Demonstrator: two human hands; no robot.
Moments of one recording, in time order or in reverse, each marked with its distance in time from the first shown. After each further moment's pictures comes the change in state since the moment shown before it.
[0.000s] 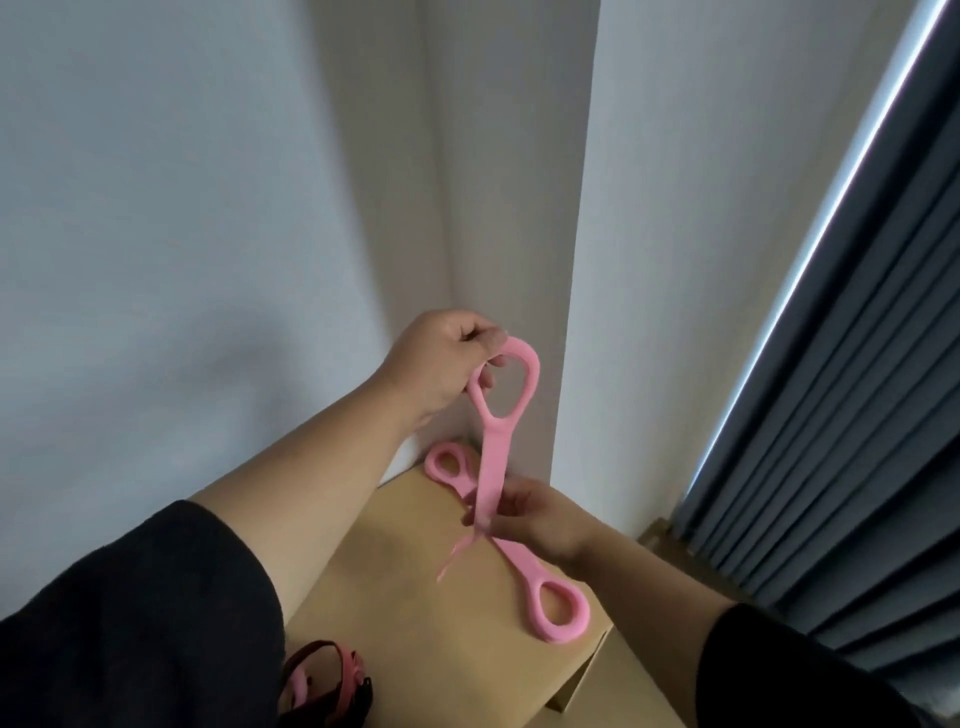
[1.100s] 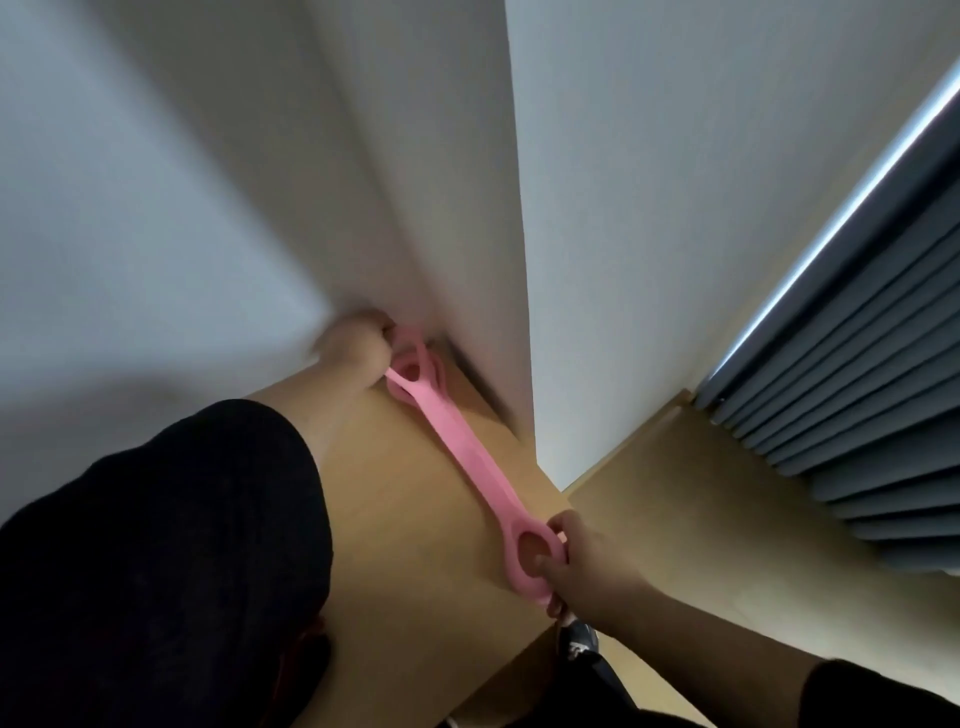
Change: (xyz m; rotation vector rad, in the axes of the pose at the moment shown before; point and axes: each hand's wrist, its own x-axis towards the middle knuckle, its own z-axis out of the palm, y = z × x) left_hand 0.133 -0.267 0.031 0.807 0.050 -0.525; right_hand -0.006 0.137 -0.031 -0.041 -0.008 0.632
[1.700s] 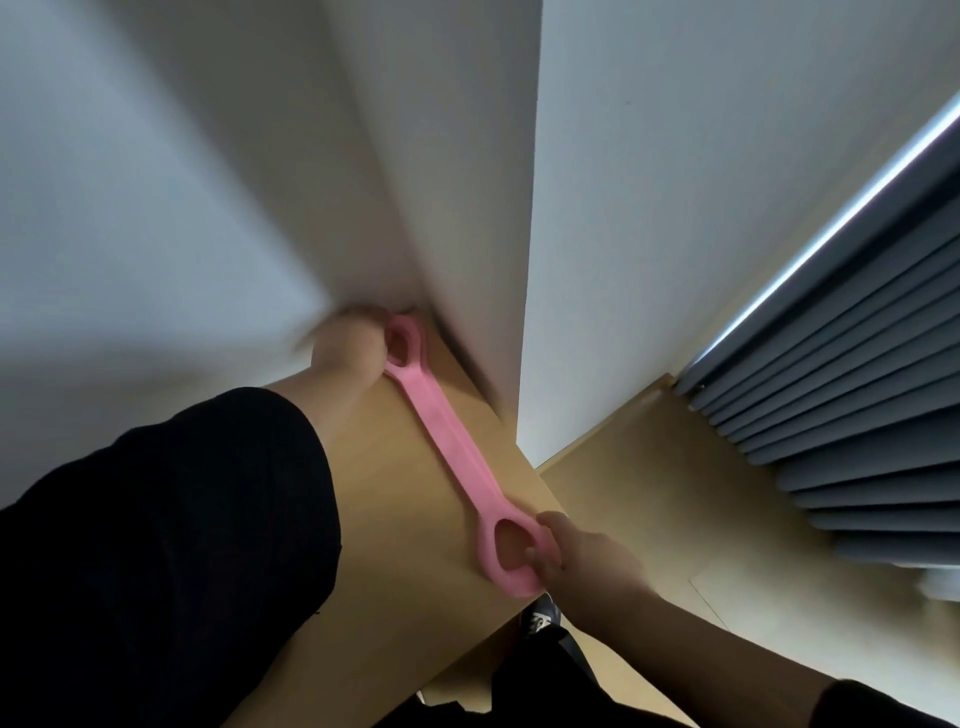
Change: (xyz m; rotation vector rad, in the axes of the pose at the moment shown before) left_hand 0.005 -0.031 0.060 0.403 0.016 0.248; right_hand -0.002 0.016 -0.012 -0.556 0.057 -0.054
